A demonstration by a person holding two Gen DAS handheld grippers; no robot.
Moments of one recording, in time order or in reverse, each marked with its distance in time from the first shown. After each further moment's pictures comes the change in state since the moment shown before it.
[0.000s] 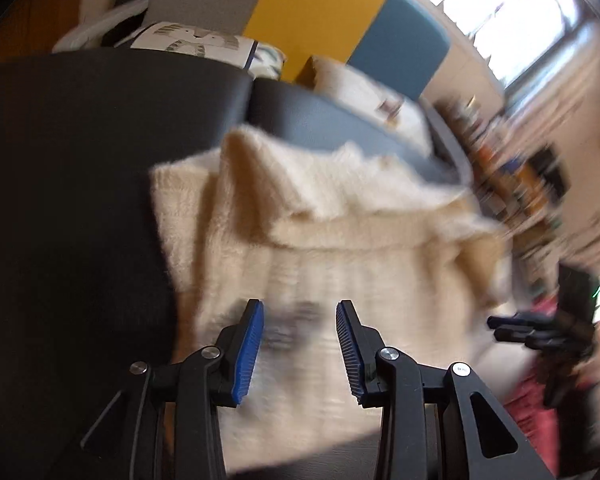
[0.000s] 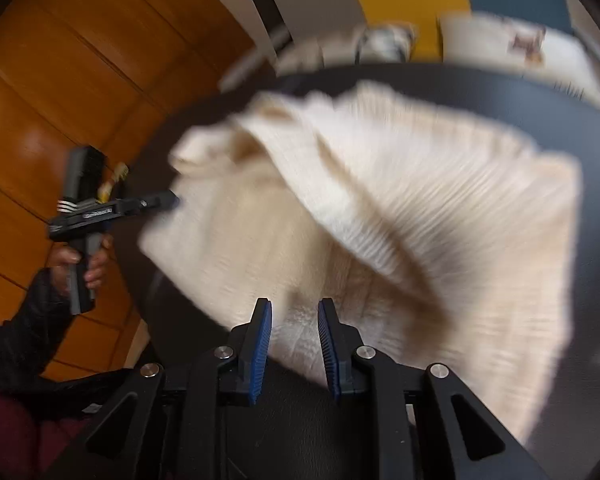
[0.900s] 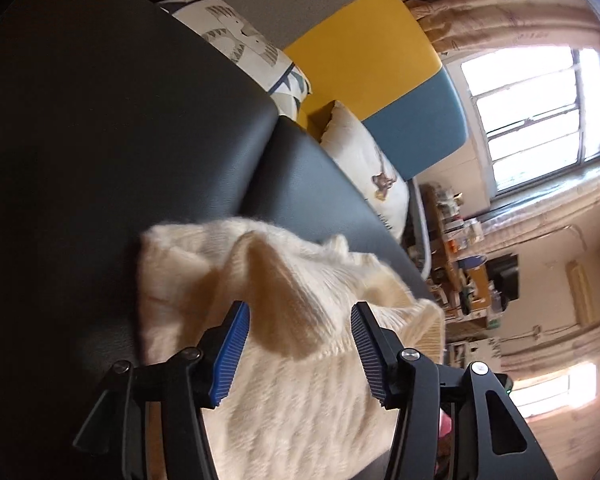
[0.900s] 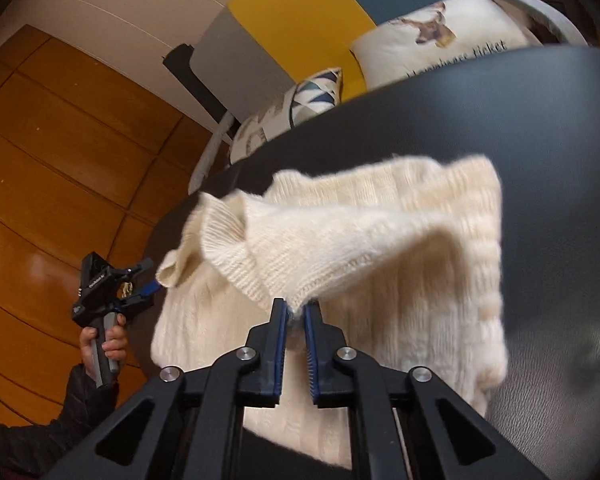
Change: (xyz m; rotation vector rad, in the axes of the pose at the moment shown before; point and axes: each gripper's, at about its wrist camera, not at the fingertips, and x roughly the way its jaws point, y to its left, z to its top) left arm 0.025 0.038 0.063 -0.318 -0.071 -0.153; right arm 0.005 -0.082 0.015 0.384 -0.165 0.133
